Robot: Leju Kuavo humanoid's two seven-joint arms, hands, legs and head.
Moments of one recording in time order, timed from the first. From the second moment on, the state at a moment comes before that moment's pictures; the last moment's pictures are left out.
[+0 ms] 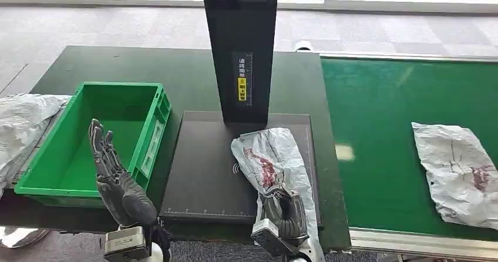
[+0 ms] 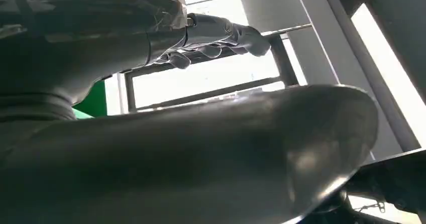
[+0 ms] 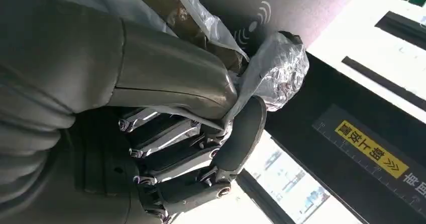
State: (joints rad) left arm 0.11 -0.27 -0.31 -1.74 -0.32 0.70 -0.70; right arm -0.02 0.25 0.33 -0.83 0.57 -0.58 -0.70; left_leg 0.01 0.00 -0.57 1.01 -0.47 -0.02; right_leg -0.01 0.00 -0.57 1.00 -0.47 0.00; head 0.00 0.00
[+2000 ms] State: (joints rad) left arm 0.10 -0.27 -0.31 -1.64 -0.32 0.70 -0.70; right arm -0.11 0.28 0.44 -0.96 0.57 -0.42 -0.67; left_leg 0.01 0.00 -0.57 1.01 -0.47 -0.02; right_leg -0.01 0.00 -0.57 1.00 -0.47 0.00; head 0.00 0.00
